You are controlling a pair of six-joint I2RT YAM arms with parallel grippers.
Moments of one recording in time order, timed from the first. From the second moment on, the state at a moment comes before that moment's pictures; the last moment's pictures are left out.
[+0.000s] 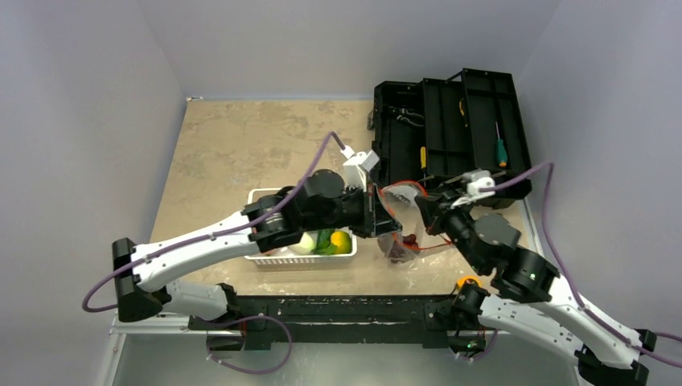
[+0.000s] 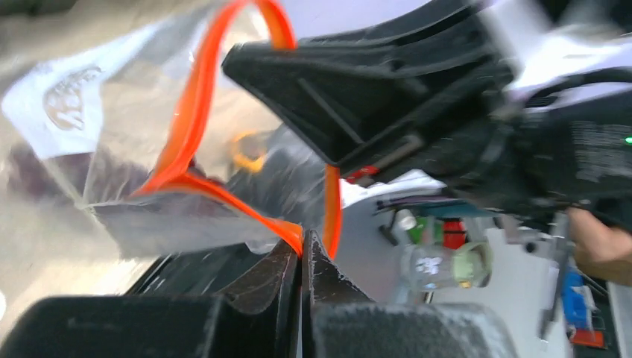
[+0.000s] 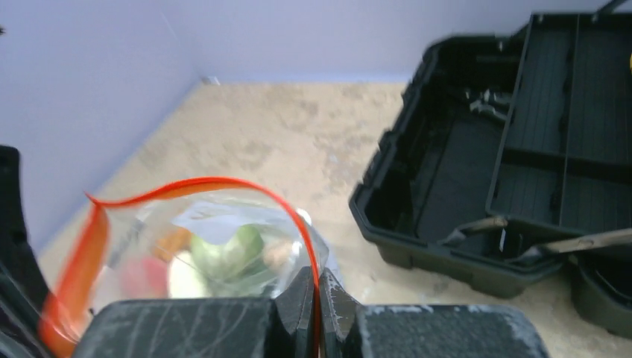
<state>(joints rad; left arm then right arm) -1.13 1.31 1.23 -0.31 0.09 -0.91 0.96 0.54 0.79 -0.45 0.53 0.35</state>
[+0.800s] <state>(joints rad) -1.04 1.35 1.13 -0.31 0.11 -0.92 0.96 0.53 0.76 -0.45 0.59 0.37</state>
